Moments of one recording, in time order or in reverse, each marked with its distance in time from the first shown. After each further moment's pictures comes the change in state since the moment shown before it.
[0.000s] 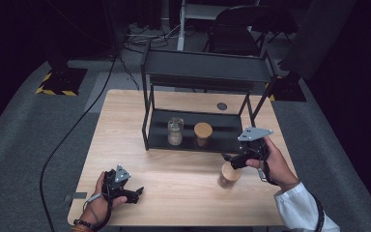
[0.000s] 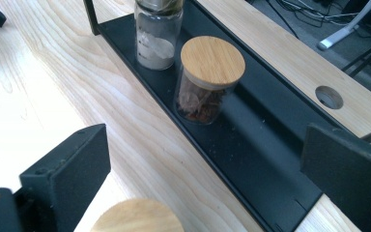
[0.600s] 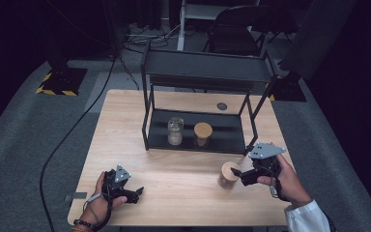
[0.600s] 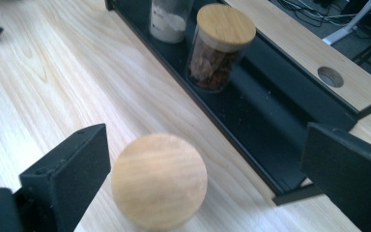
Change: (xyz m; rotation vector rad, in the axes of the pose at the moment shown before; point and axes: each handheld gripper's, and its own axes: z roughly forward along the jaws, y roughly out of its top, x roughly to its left) left arm 0.000 0.000 0.000 0.000 0.000 0.000; right arm 0.017 -0.041 -0.028 -0.003 -0.005 -0.027
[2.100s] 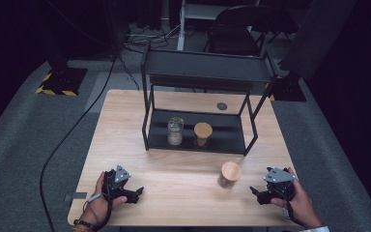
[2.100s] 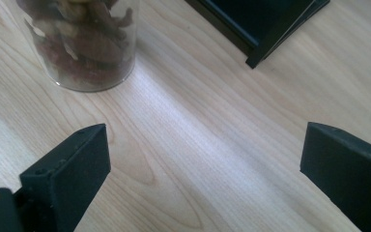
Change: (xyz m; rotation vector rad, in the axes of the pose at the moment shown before) left arm 0.000 0.000 0.000 0.000 0.000 0.000; right arm -0.006 -0.117 0.011 0.131 -0.149 0.051
